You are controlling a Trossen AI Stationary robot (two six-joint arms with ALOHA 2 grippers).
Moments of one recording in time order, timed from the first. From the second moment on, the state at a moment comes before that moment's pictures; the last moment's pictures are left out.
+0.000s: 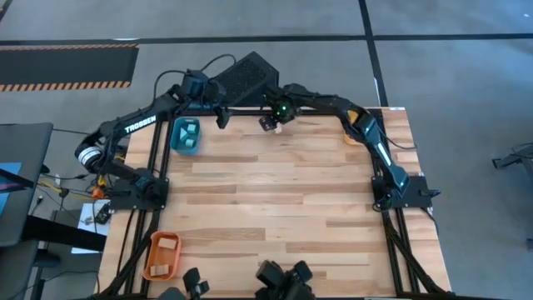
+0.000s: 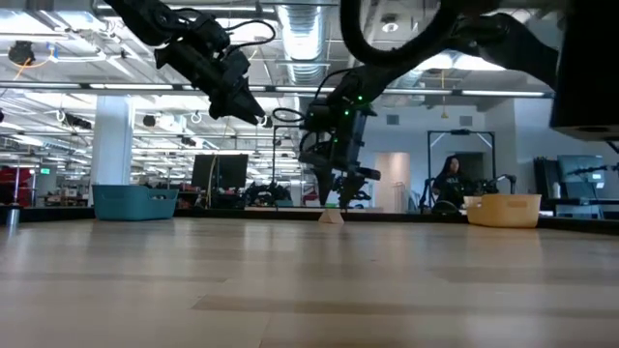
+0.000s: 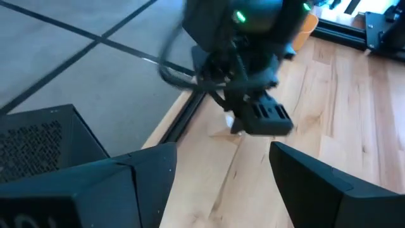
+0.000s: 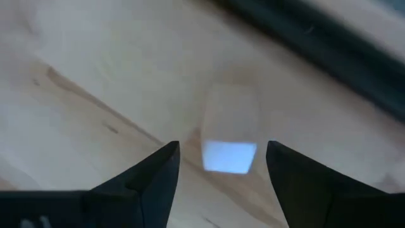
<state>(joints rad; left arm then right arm) 0.84 1.41 1.05 -0.24 0.38 0.19 -0.60 2.36 2.03 -0.94 -0.05 0.42</state>
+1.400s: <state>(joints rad) 0.96 1.41 1.05 -0.15 0.37 0.45 -0.63 2.38 2.07 -1.36 -0.18 0.20</state>
